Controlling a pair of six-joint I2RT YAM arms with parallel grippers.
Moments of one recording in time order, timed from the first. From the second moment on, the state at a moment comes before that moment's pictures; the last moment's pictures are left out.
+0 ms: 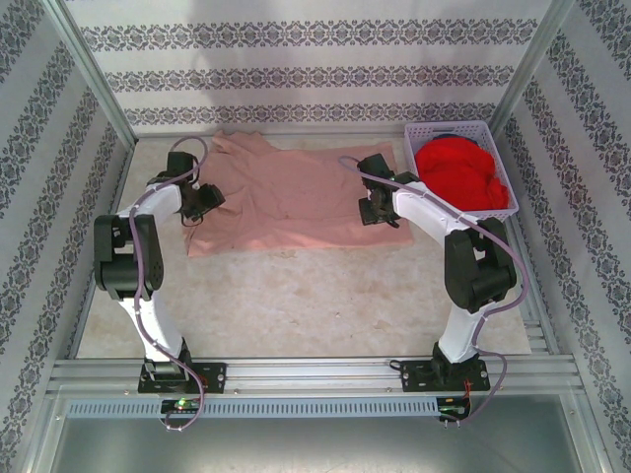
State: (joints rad) left arm 0.08 1.89 1.31 -0.50 0.20 -0.51; right arm 0.38 1.82 1.37 -0.75 0.19 0.19
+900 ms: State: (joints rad) left arm 0.07 2.15 1.65 -0.52 0.30 -0.47; right arm 0.38 1.82 1.37 -0.75 0.19 0.19
